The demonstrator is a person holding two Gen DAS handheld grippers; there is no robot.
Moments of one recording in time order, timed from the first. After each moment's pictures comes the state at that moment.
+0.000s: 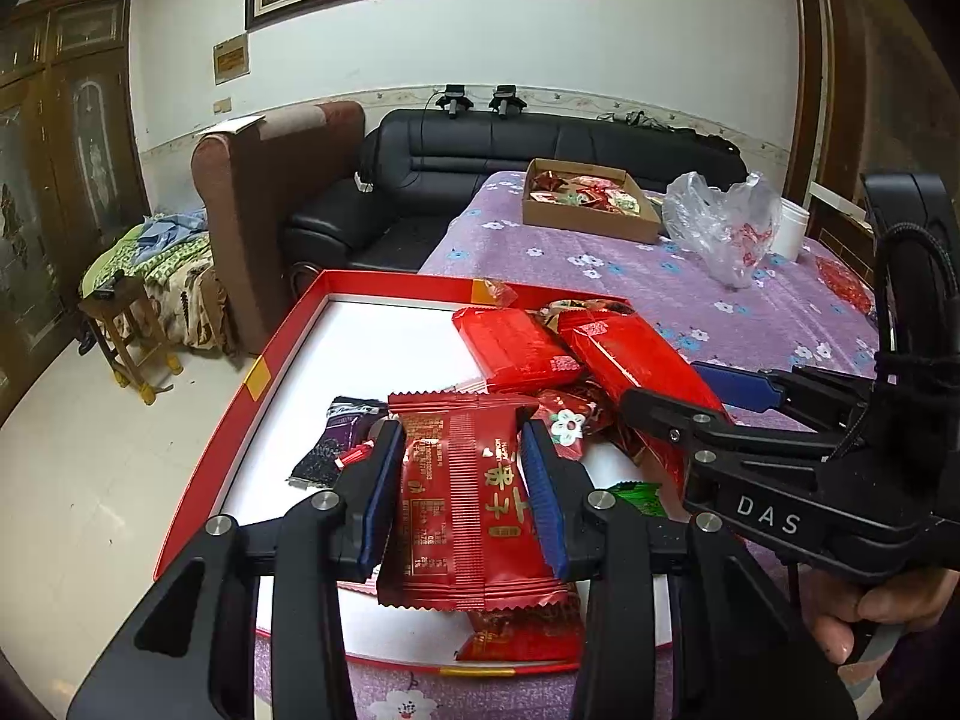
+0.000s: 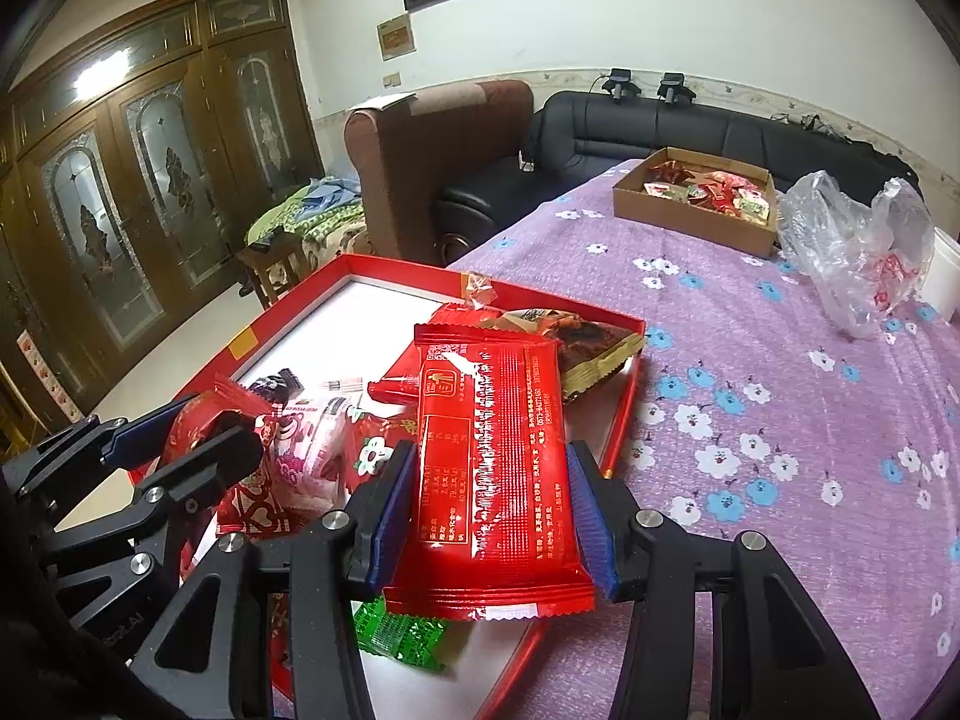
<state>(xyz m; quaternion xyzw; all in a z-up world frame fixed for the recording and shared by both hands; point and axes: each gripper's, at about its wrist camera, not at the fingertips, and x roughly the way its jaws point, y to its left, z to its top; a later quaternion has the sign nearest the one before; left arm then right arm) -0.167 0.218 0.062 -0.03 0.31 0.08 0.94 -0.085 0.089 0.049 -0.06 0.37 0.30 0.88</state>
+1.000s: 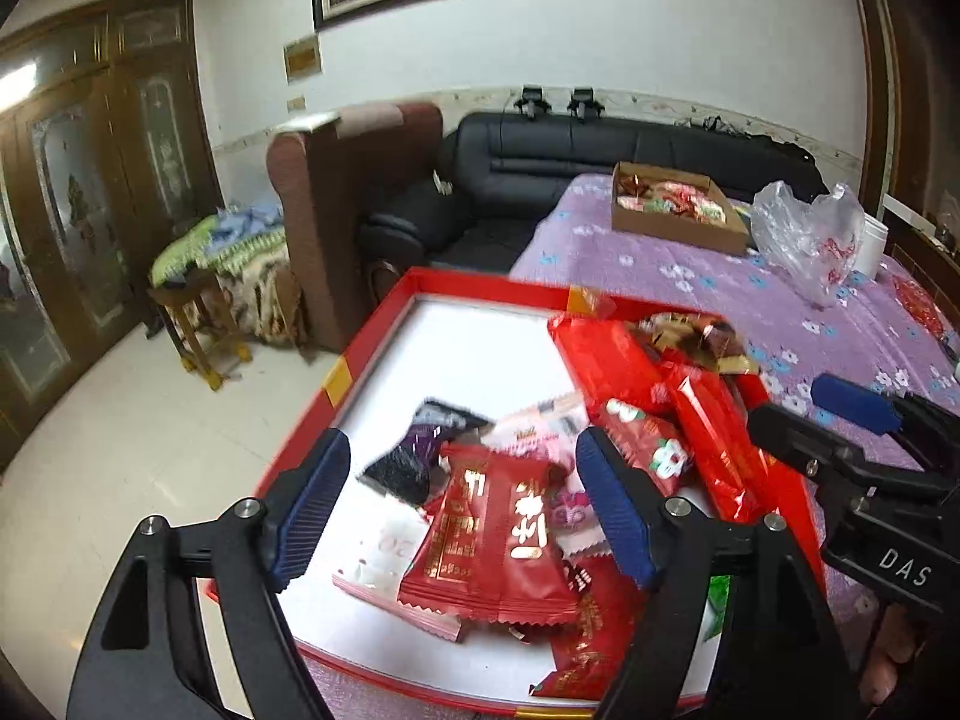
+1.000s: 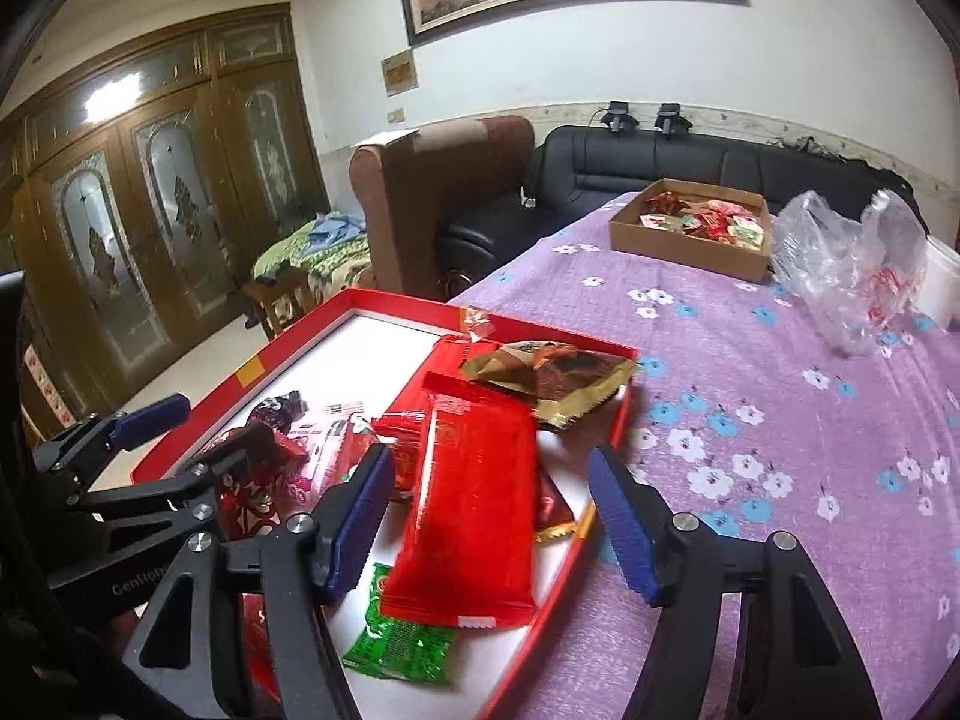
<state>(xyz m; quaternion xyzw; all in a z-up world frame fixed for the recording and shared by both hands) -0.161 0.229 0.060 -0.02 0.30 0.19 0.94 -0.090 0.075 0.052 -0.03 0.32 0.31 0.89</state>
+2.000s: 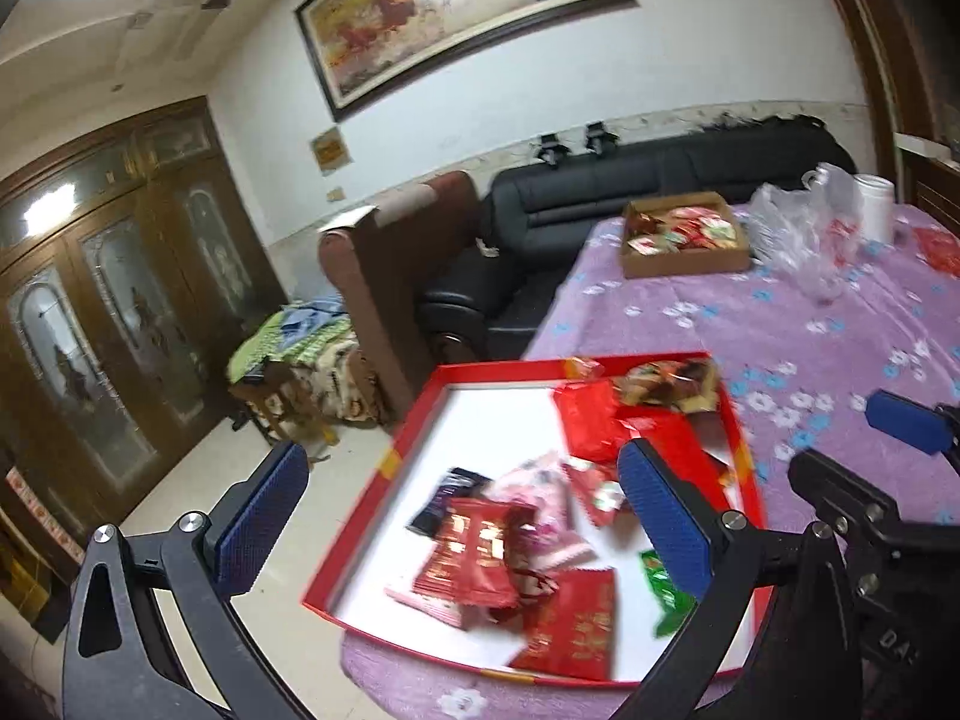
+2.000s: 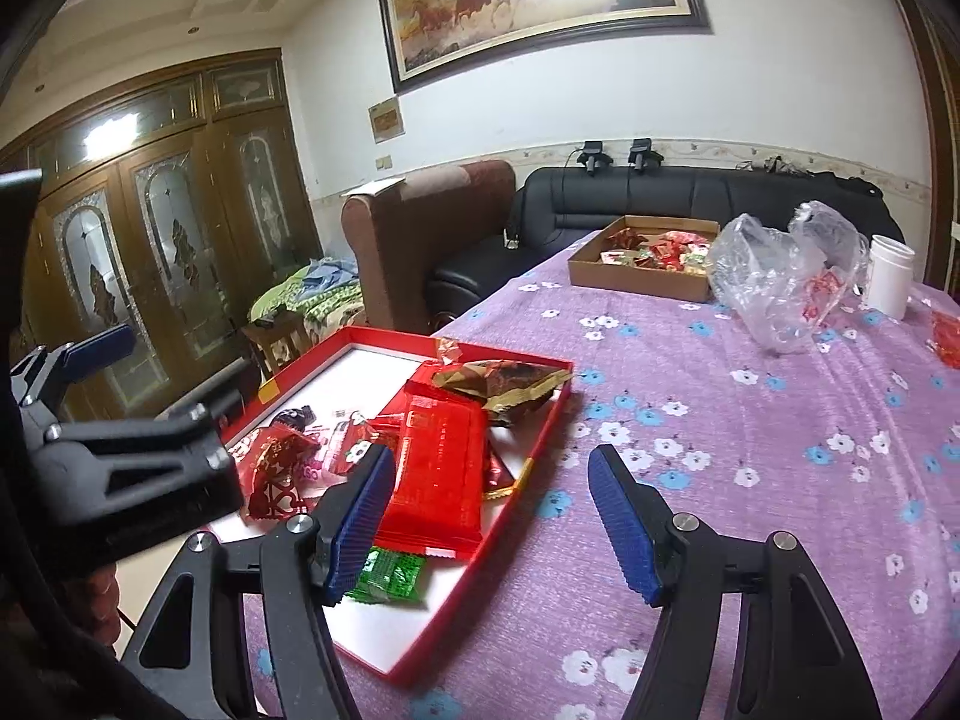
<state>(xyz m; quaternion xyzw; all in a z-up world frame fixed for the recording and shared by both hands) -0.175 0.152 0.104 0.10 0.26 0.25 0.93 -0.132 0.013 0.077 0.00 0.28 0.30 0.91</state>
